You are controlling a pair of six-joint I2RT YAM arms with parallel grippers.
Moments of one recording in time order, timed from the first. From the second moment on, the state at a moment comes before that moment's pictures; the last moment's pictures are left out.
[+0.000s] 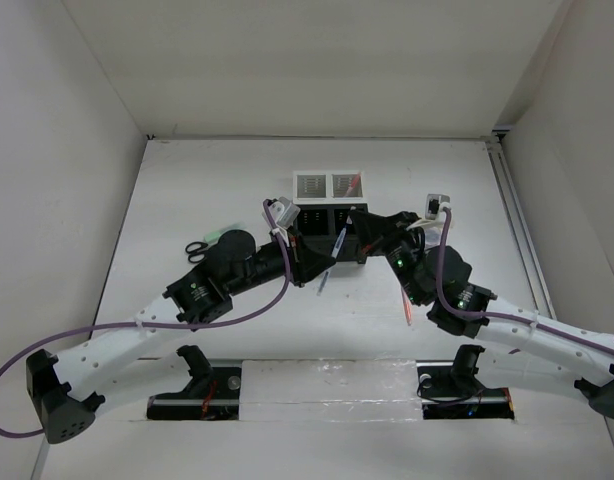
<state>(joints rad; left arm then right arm) -0.93 0.89 0.81 -0.04 0.16 -0.54 1.06 0.92 0.75 0.36 0.65 0.63</state>
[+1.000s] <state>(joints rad) -0.93 0.92 0.81 -0.03 0.16 -0.54 1.06 0.92 0.75 0.37 0.62 0.63</state>
